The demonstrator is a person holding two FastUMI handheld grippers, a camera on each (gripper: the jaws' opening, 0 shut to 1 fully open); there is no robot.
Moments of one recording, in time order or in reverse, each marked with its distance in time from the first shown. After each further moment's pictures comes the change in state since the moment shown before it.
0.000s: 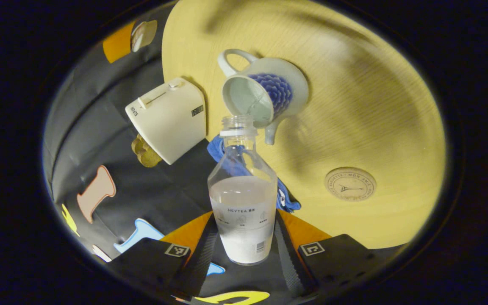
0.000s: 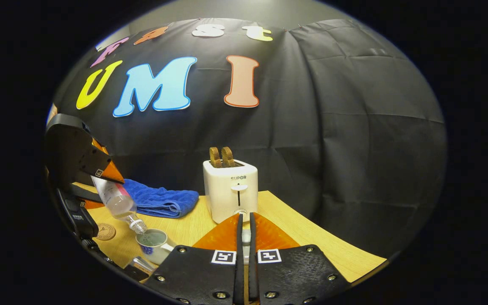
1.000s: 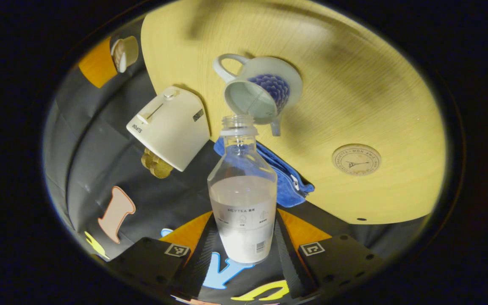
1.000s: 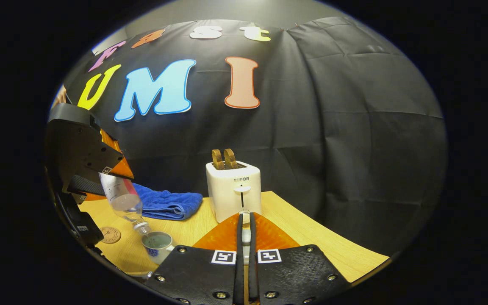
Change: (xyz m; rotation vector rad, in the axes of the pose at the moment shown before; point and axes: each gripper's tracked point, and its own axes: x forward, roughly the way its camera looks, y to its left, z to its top) left arm -0.018 0.026 -0.004 0.192 0.060 0.039; right arm 0.000 0.002 0.002 0.022 -0.005 0.015
